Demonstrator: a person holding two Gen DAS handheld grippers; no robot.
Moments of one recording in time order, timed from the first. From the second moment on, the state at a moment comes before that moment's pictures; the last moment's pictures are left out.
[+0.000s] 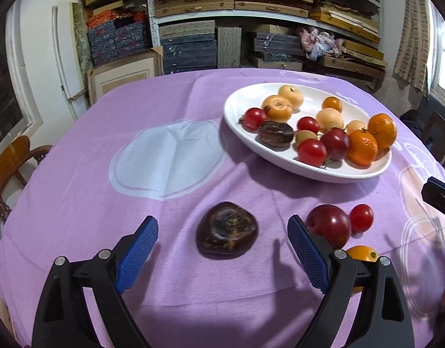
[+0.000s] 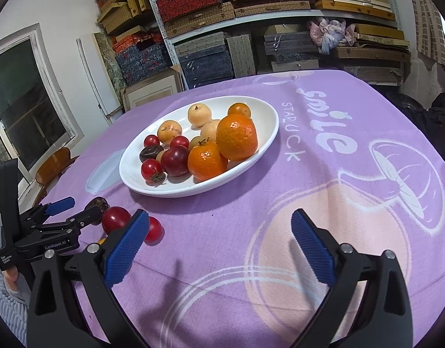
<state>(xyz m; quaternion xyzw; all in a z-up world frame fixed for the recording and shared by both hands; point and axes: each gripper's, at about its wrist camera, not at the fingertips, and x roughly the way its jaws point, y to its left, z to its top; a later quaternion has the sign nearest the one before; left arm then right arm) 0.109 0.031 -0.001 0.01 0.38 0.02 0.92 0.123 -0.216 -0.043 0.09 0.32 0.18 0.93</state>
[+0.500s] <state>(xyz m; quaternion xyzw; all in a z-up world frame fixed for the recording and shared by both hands) 0.113 0.055 -0.006 -0.02 0.41 0.07 0.91 0.124 -0.216 -0.044 0.09 0.33 0.18 0.92</state>
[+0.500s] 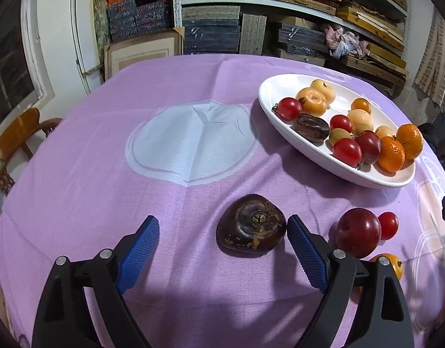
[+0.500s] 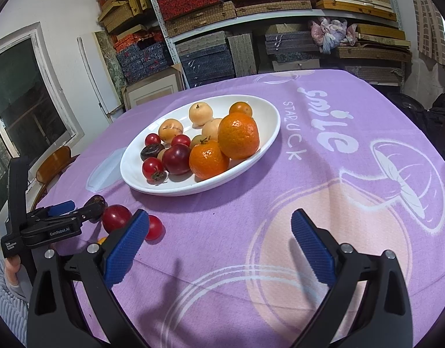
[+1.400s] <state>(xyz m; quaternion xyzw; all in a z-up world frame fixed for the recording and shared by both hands) 0.104 0.044 0.000 -0.03 0.37 -0.05 0.93 0.124 -0.216 -0.044 0.09 0.33 0.18 0.92</state>
